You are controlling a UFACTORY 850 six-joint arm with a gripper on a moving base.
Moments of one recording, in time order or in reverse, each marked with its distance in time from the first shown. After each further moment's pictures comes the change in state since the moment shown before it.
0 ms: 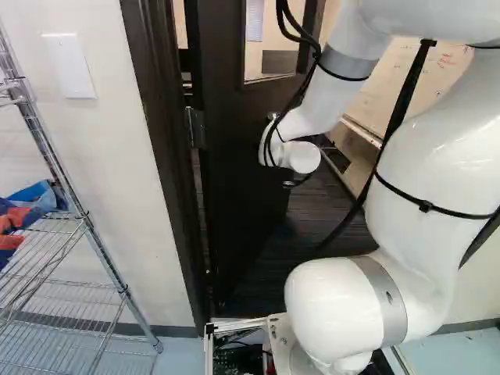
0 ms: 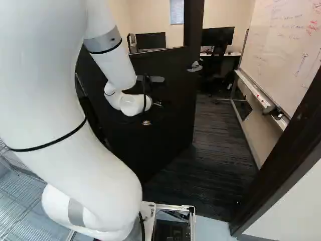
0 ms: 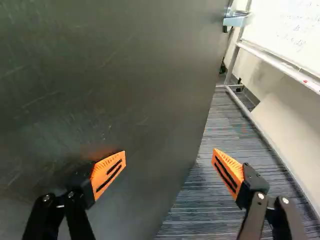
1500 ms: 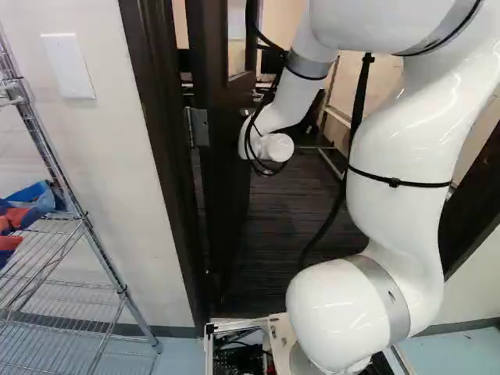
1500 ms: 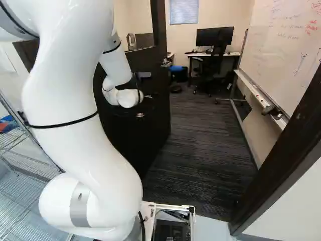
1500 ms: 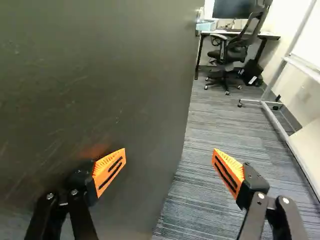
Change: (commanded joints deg) arm 7.6 -10.1 -11.2 -6.4 0.0 0.0
